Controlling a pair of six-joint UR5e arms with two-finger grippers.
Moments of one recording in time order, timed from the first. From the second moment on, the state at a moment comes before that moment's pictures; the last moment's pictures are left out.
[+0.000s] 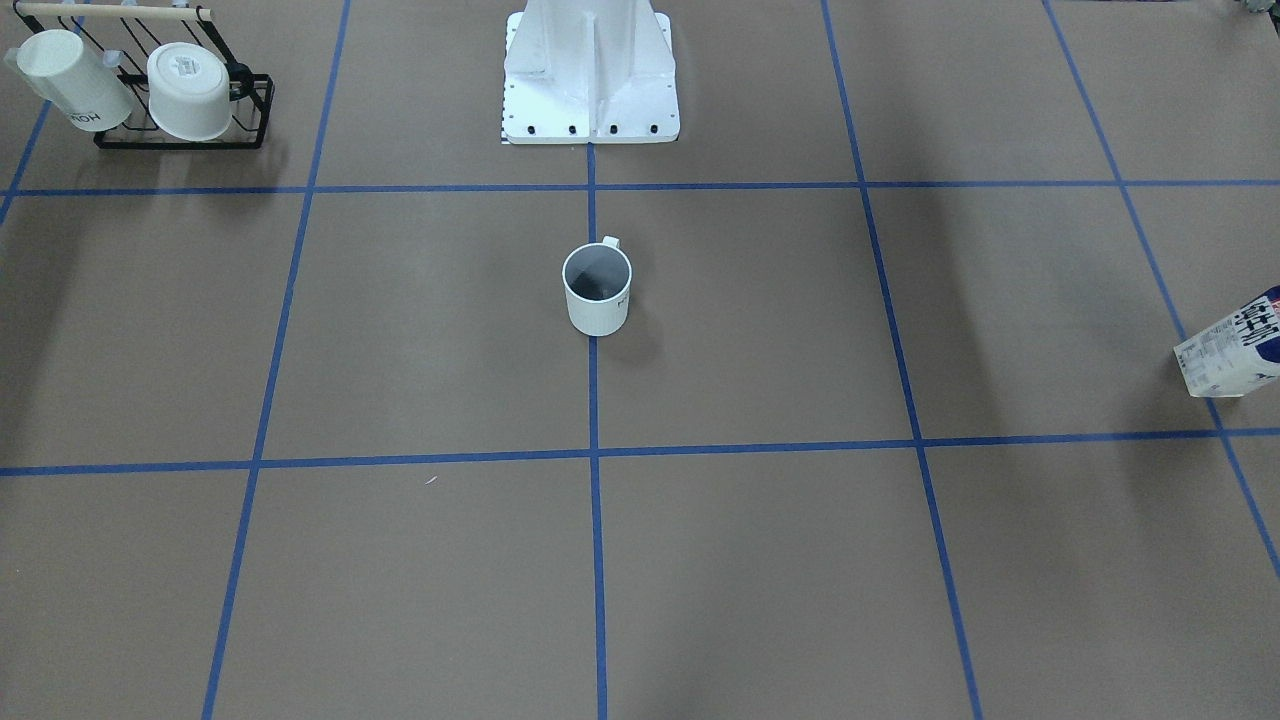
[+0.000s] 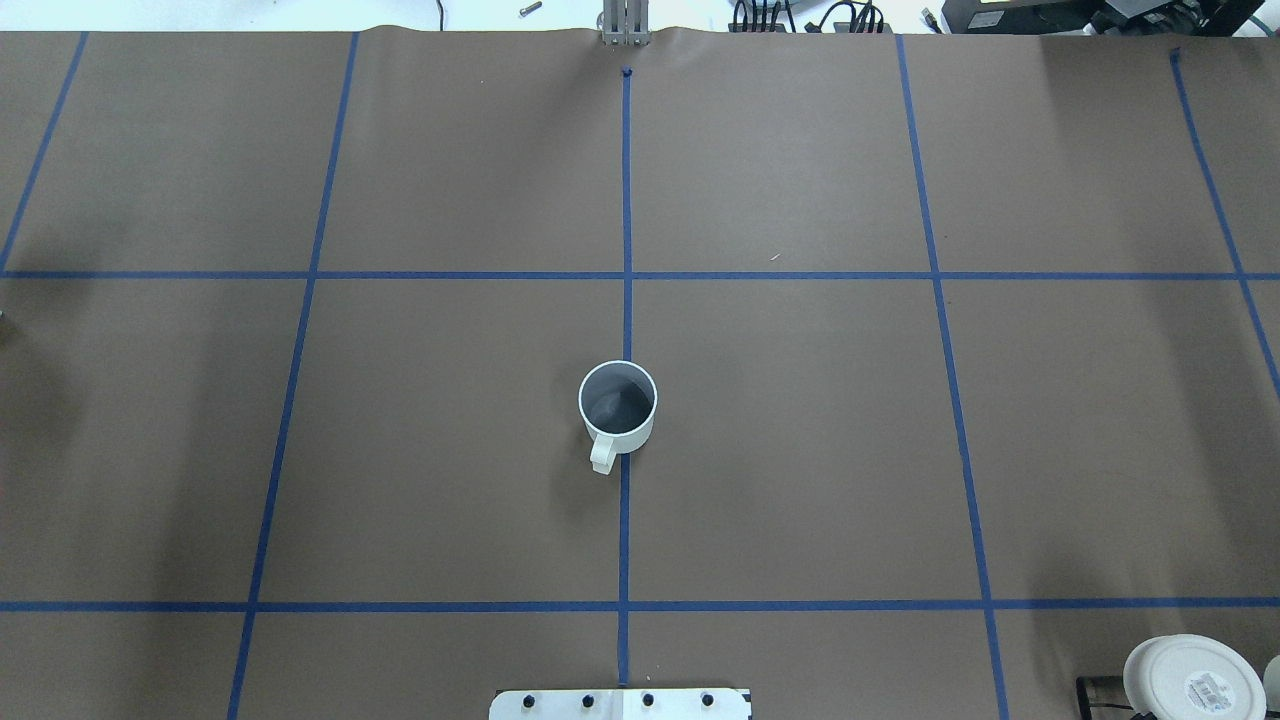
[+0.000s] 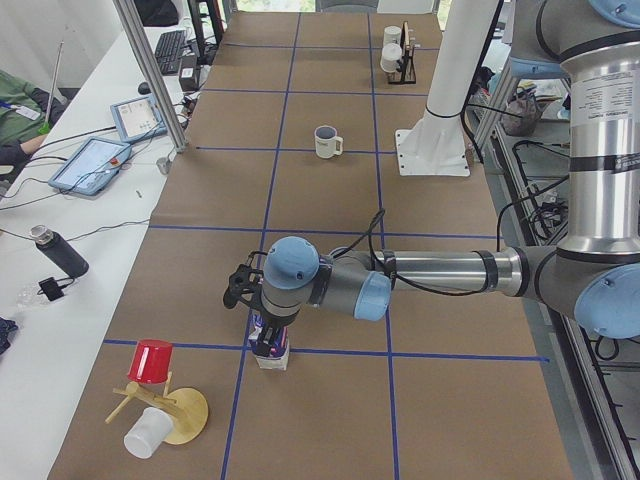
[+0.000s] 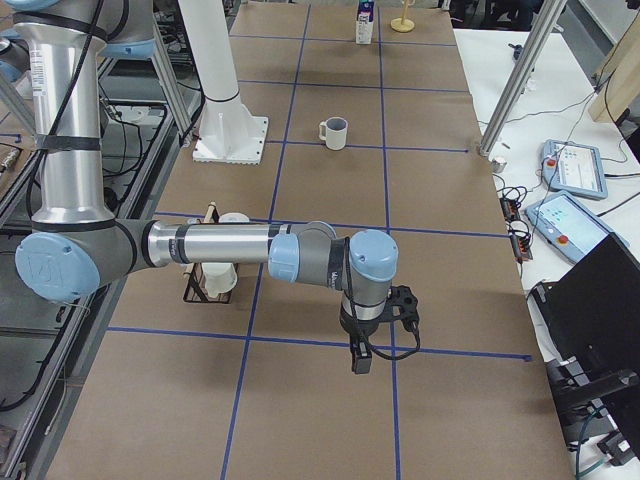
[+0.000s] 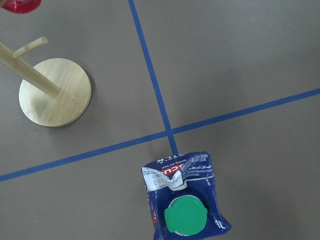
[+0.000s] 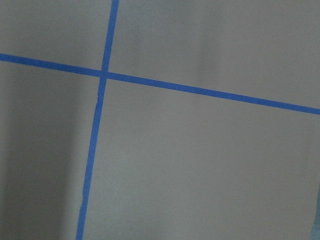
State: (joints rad) left arm -1.63 -1.46 -1.65 -1.86 -2.40 0.05; right arm 1.65 -1.59 1.65 -1.71 2.17 -0.25
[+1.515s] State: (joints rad) left arm -1.47 -1.55 -1.46 -2.09 -2.33 -0.19; right arm 1.64 -1.60 1.63 -1.72 2.17 -0.24
